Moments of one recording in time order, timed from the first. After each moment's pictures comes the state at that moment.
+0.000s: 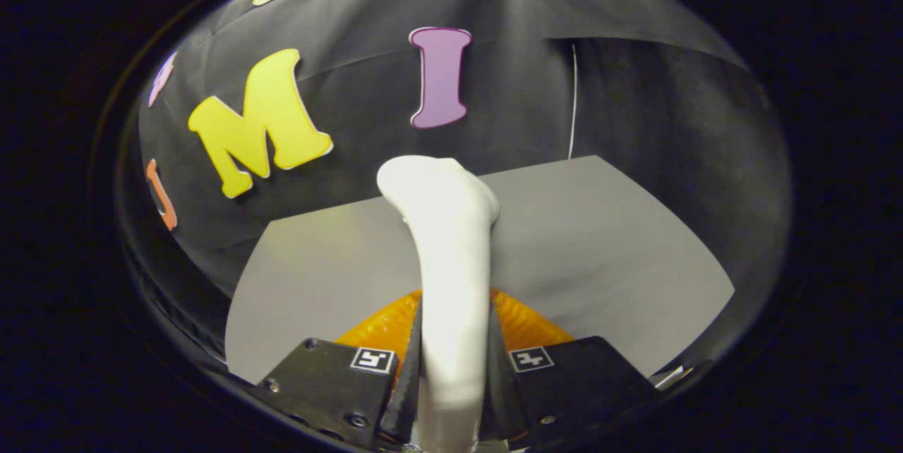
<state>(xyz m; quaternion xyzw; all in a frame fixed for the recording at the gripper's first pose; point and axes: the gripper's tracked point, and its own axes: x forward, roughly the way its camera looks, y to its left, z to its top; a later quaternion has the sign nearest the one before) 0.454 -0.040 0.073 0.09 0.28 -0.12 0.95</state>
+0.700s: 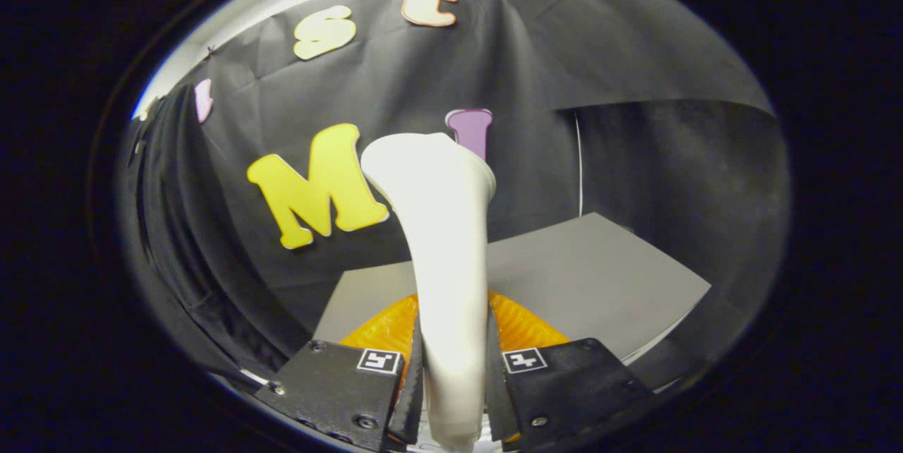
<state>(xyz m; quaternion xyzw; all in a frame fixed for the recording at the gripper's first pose) 0.369 0.038 0.170 0.10 0.12 -0.07 0.99</state>
